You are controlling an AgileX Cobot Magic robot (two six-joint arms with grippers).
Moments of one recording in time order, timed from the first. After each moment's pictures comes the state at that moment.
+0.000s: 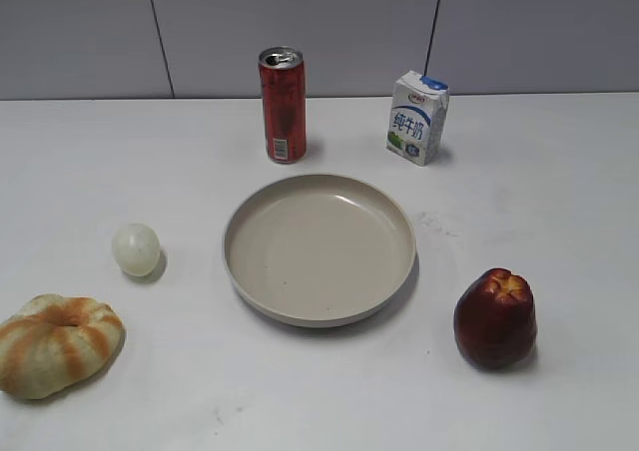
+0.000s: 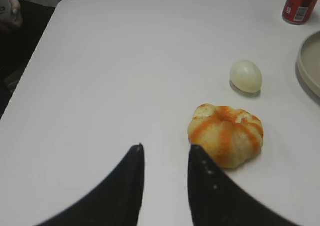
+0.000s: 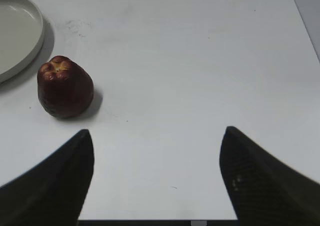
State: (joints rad) left arm -0.05 0.00 -0.48 -0.07 1.09 0.15; right arm 0.01 0.22 -0.52 0.09 1.00 -0.02
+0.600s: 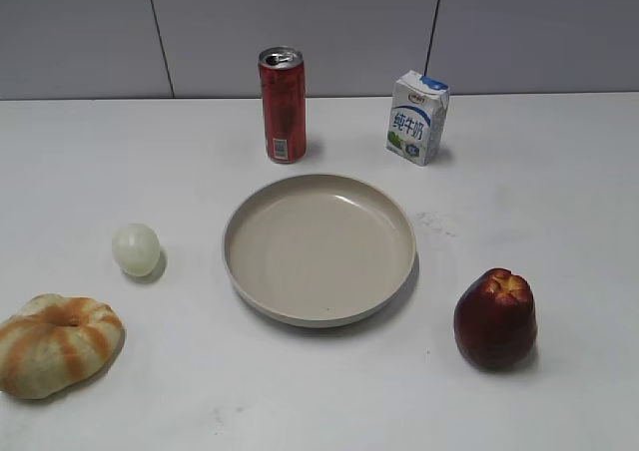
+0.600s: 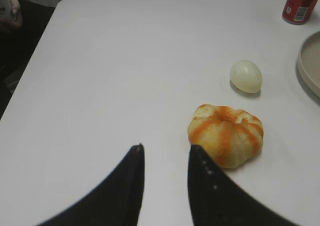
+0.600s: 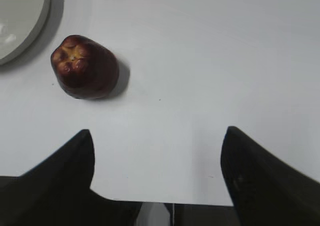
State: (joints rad) left arm -0.05 0.00 -0.48 -0.07 1.09 0.15; right arm 0.01 0.84 -0.70 0.22 0.97 -0.02
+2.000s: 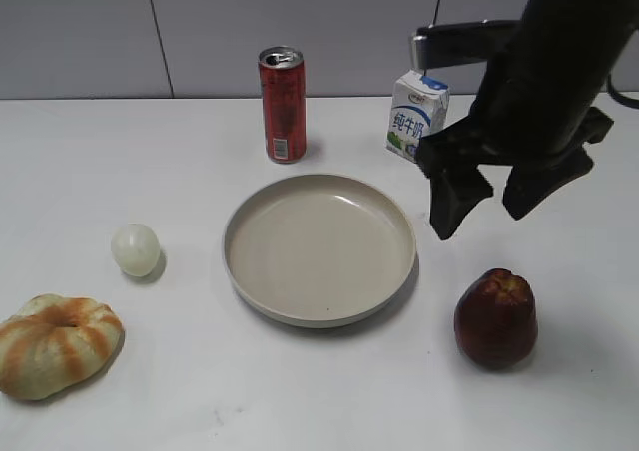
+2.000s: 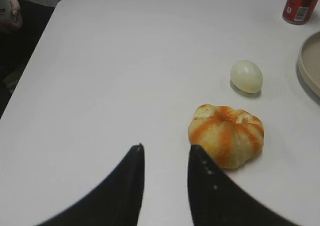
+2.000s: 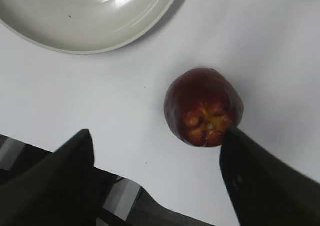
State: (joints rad) left arm -0.05 0.00 -0.48 -0.07 1.09 0.15; right arm 0.51 1.70 -1.31 0.14 1.17 0.14
